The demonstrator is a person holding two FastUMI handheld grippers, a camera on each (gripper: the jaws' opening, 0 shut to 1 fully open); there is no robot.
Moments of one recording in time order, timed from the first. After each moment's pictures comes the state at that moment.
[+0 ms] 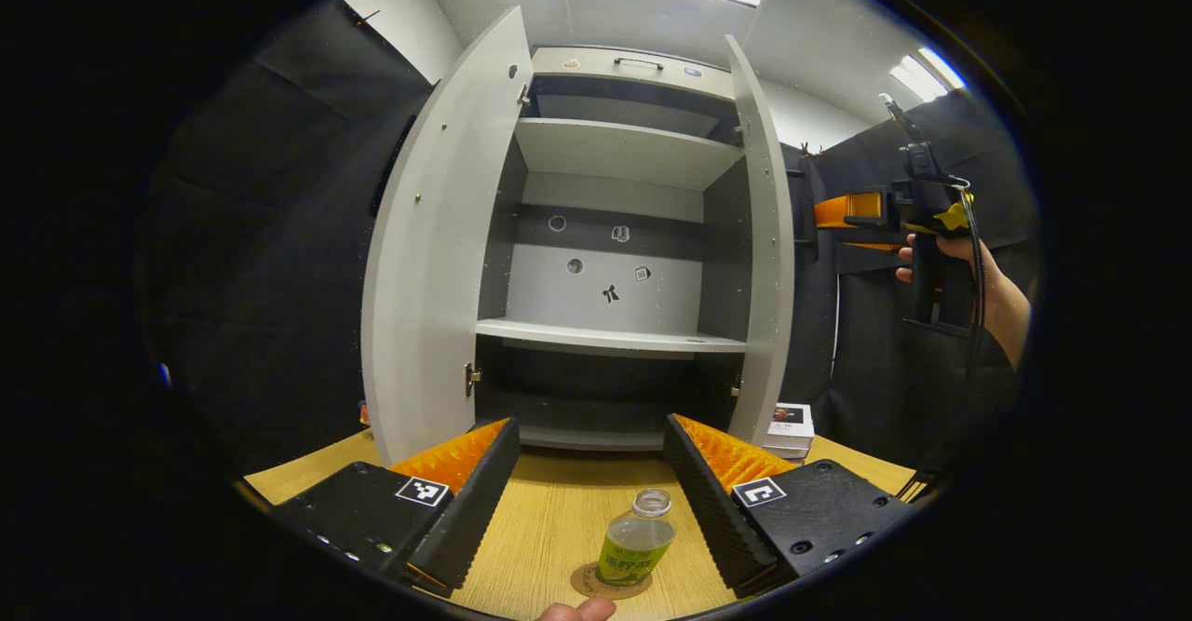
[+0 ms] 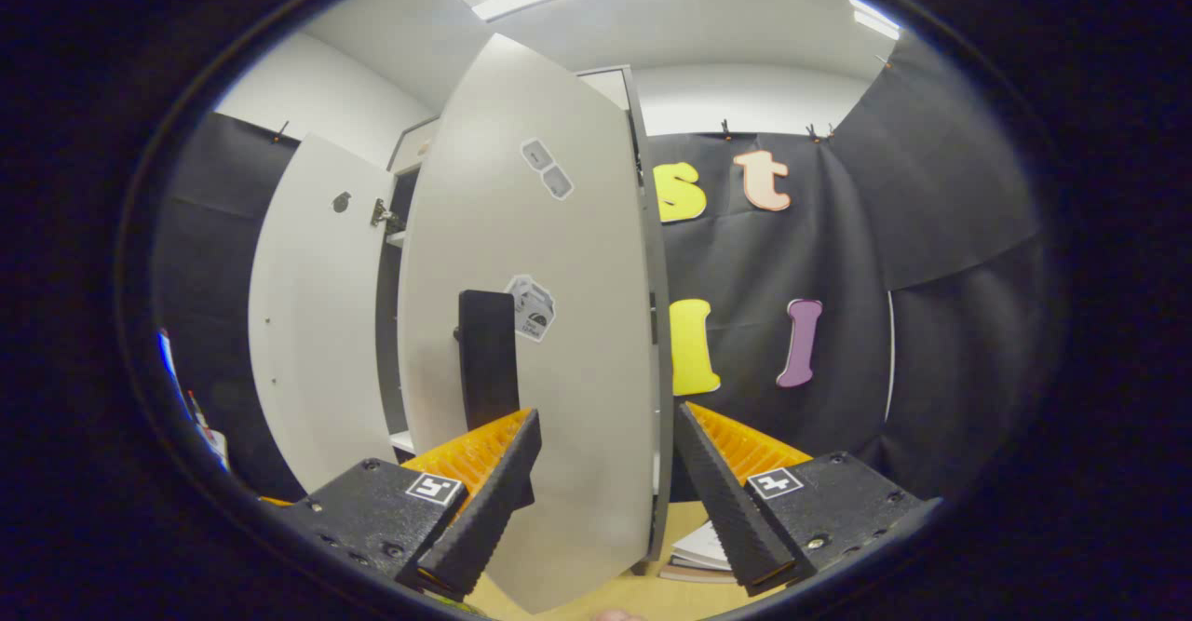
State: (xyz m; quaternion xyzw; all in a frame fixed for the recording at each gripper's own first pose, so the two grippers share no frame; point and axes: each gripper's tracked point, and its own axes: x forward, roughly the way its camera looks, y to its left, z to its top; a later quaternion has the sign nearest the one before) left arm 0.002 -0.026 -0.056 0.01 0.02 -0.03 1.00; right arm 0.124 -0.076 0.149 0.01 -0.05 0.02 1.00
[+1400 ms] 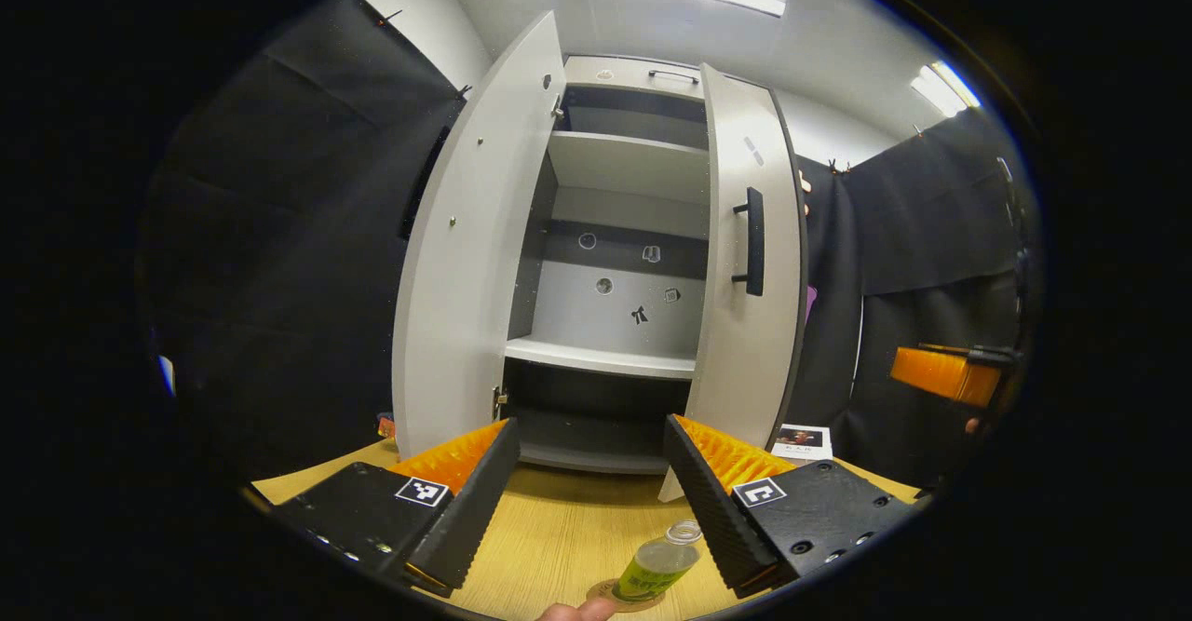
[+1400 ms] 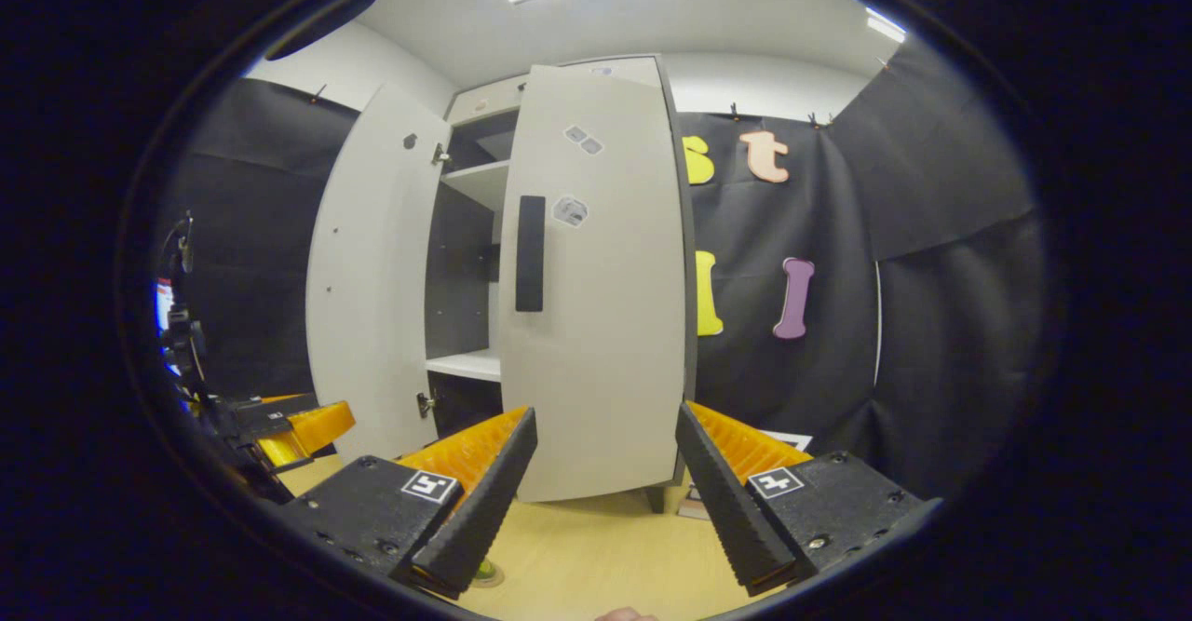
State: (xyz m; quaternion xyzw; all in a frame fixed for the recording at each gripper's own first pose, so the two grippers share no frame) left arm 0.012 0.002 -0.024 -0.02 0.01 0.00 1.00; right arm 0.015 -0.041 0.016 -0.01 -0.01 0.00 1.00
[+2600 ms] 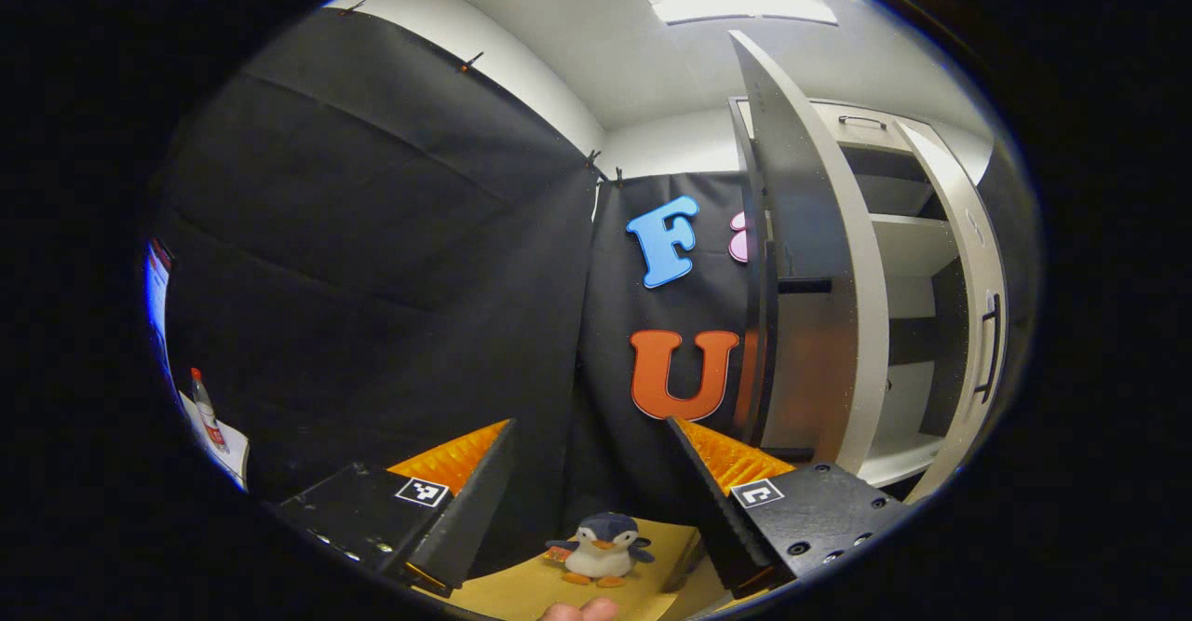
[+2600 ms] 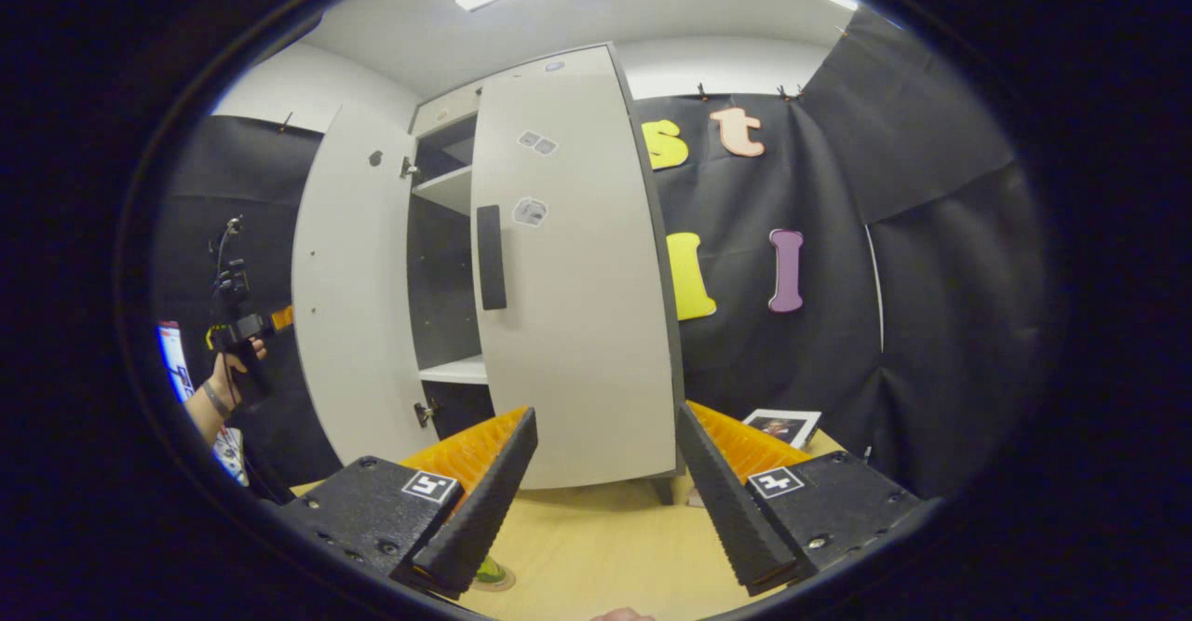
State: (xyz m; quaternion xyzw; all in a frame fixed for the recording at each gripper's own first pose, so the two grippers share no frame) left arm 0.101 0.263 0.128 0.03 -0.11 0.21 0.97; right arm 0.023 -0.070 0.011 0.04 0.00 0.00 1.00
